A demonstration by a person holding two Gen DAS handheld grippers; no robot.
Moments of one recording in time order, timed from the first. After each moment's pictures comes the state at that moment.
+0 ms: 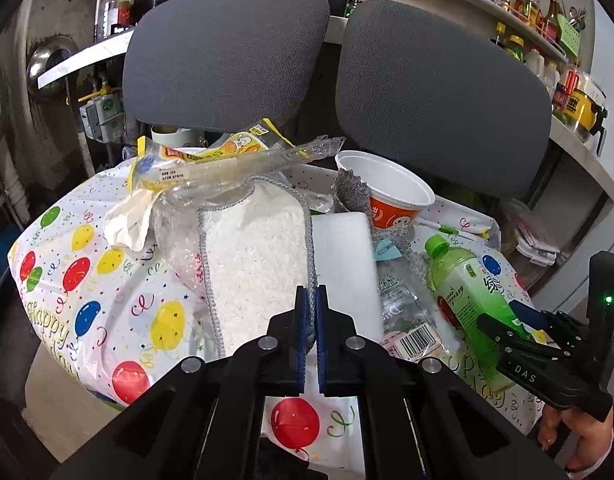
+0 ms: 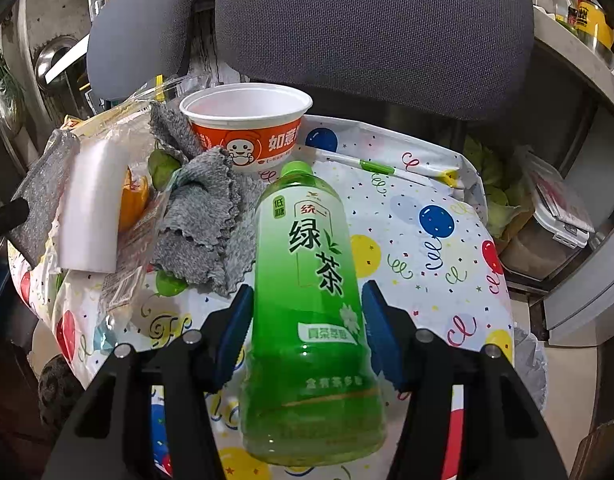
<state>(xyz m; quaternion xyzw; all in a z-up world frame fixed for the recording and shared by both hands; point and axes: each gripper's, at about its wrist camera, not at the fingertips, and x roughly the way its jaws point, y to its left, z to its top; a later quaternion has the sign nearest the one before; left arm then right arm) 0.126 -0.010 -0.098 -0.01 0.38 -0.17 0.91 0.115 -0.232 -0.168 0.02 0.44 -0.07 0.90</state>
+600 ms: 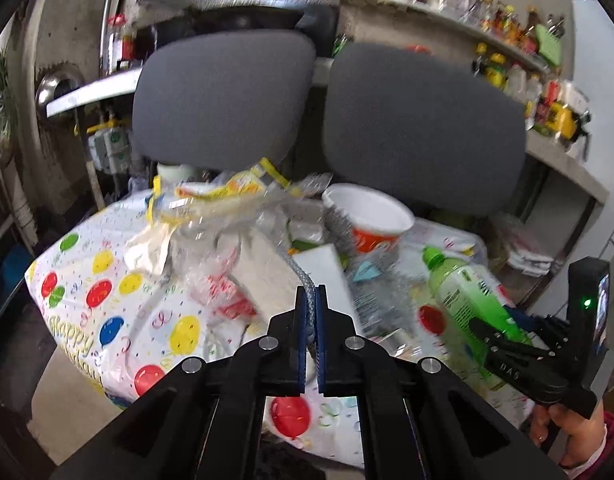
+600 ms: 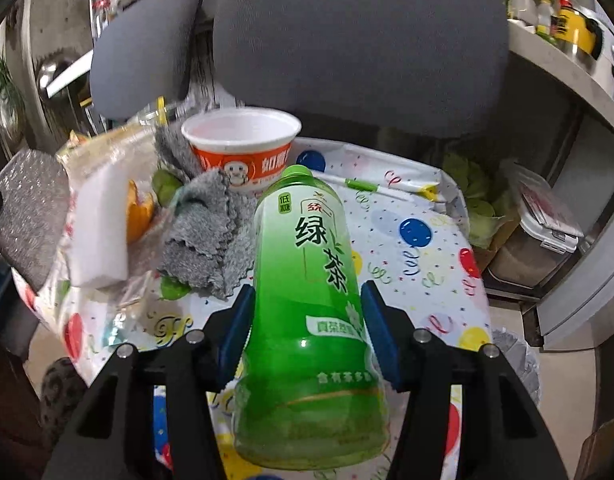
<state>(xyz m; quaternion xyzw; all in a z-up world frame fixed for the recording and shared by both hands) 0.081 -0.005 -0.055 0.00 0.31 -0.18 0.93 0.084 -0.238 -0.144 0.02 0.39 -0.08 0.92</state>
